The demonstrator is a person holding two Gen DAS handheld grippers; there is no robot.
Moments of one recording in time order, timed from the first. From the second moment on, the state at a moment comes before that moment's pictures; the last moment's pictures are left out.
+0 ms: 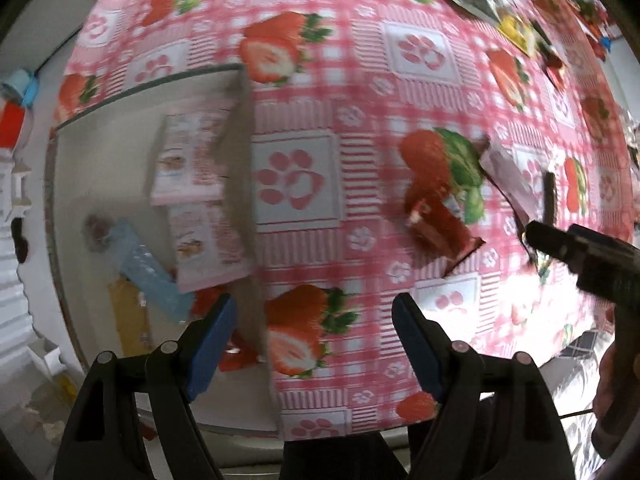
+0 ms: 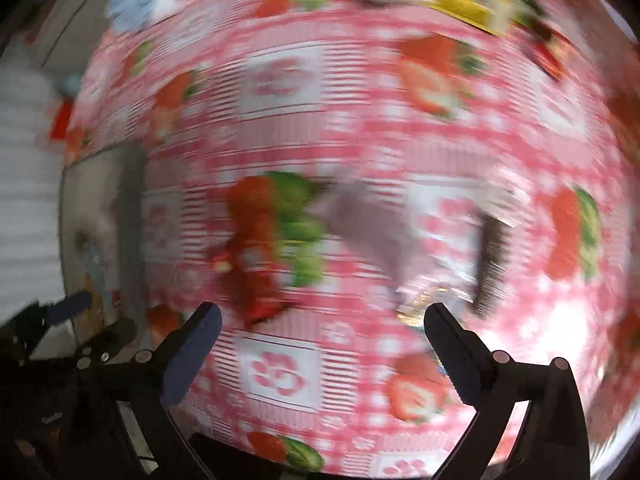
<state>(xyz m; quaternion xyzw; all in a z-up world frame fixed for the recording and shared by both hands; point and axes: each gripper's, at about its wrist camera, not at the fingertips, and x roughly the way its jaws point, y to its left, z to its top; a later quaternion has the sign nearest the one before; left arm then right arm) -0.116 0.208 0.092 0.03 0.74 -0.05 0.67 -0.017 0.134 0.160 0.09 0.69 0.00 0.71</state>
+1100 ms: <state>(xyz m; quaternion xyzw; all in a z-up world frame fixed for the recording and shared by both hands) -0.066 0.128 0.000 0.01 0.78 0.05 0.63 -0.207 -0.024 0.097 0.13 0.73 -0.10 0.66</state>
